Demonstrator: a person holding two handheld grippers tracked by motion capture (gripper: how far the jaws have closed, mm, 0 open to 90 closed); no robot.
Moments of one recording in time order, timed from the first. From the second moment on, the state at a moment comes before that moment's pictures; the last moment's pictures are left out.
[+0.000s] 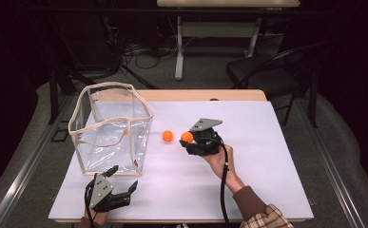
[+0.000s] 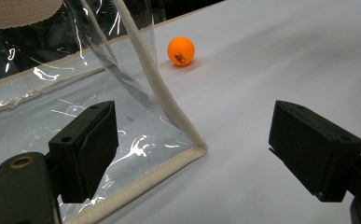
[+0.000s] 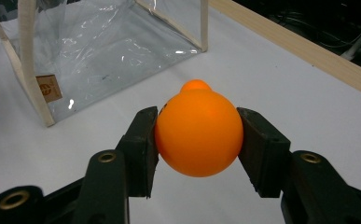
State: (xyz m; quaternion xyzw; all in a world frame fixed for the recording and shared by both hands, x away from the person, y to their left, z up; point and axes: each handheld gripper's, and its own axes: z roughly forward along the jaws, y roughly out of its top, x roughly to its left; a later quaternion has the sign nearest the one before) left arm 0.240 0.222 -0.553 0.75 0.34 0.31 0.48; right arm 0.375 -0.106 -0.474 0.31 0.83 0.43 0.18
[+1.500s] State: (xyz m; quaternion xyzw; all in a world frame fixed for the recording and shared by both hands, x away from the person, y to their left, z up) left arm 0.240 0.222 -0.554 0.75 0.34 0.31 0.48; right arm 0.399 -0.075 -0.425 0.29 0.83 0.44 0.18
